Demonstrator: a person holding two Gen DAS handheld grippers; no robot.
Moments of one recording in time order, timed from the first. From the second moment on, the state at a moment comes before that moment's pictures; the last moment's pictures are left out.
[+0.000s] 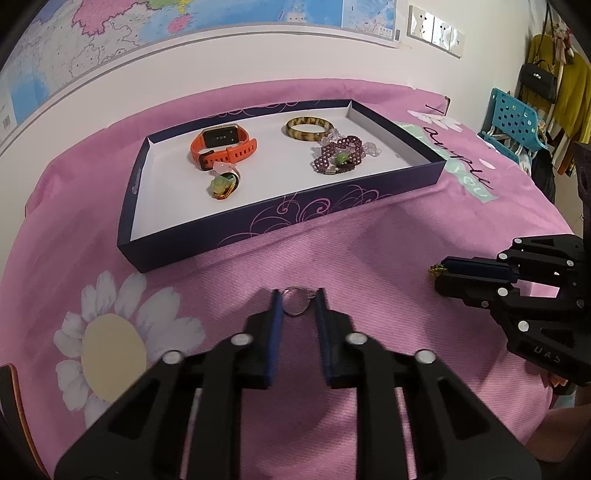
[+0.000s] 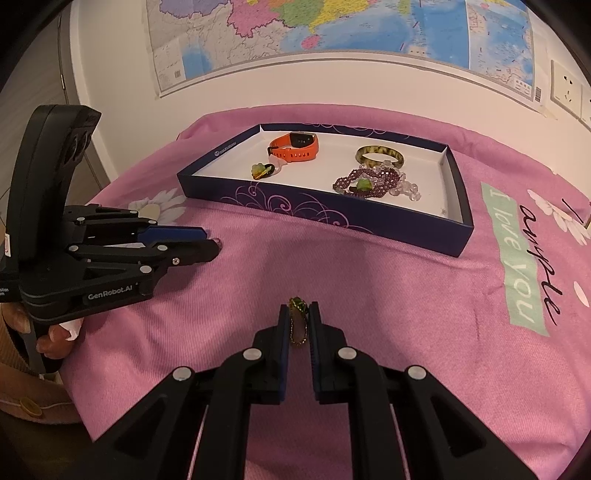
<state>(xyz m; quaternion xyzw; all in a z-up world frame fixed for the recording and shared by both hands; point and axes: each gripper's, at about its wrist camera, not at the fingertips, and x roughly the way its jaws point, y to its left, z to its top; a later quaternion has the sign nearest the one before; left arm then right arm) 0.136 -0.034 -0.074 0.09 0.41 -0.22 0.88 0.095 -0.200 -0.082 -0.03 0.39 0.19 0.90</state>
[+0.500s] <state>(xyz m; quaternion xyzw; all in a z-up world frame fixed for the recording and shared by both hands) 0.133 -0.020 -0.072 0.07 0.41 -0.23 0.88 0.097 -0.202 -0.079 -0.03 0.39 0.19 0.90</state>
